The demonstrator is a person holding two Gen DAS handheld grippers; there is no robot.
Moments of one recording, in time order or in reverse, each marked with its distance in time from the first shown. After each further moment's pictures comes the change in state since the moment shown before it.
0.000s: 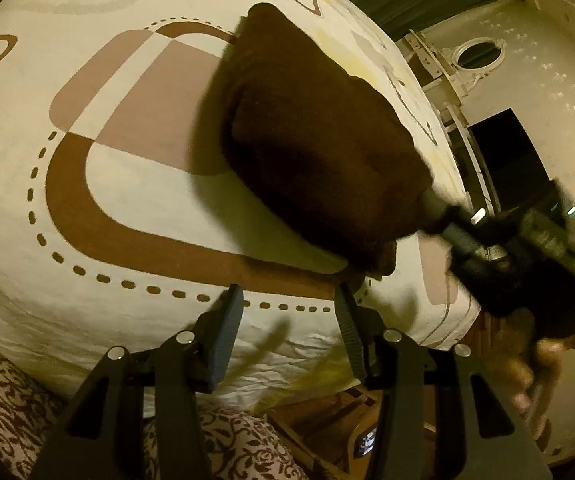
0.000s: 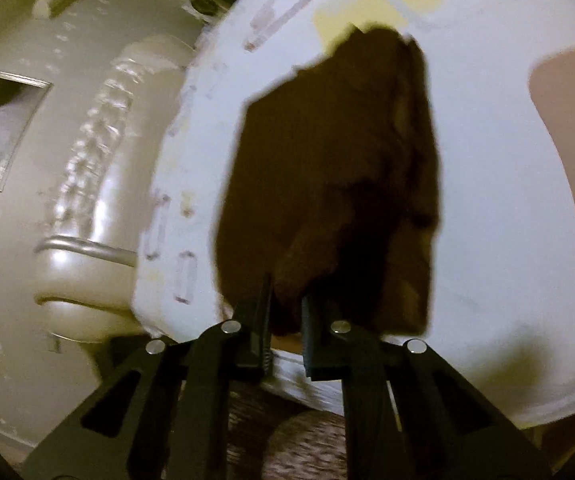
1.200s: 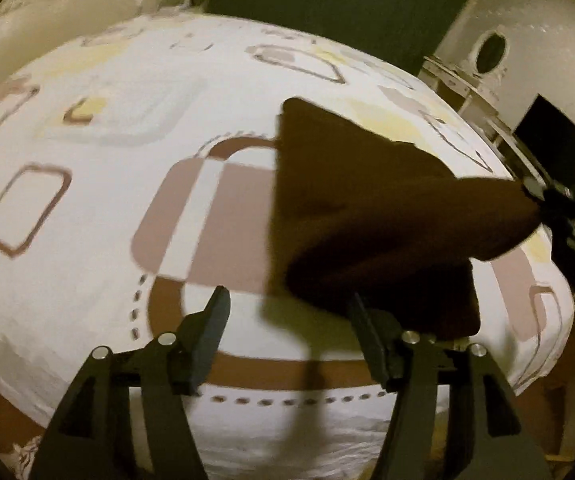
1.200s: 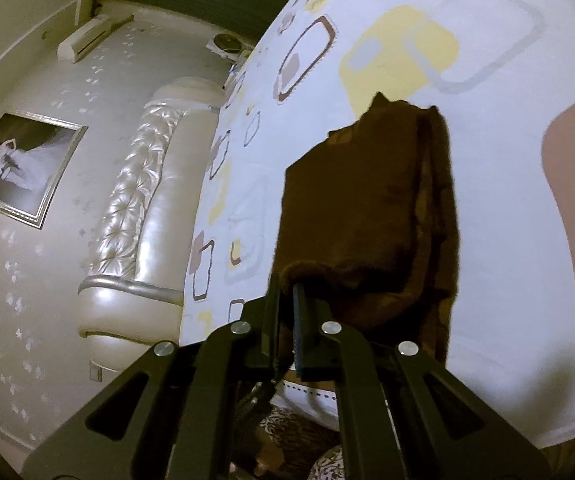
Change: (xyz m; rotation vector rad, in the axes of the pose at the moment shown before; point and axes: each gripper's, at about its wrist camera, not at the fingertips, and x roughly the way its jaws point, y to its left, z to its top) left arm -0.017 -0.001 0.016 0.176 -0.277 0.314; right arm -0.029 -0.012 0.033 0.061 -0.104 0.141
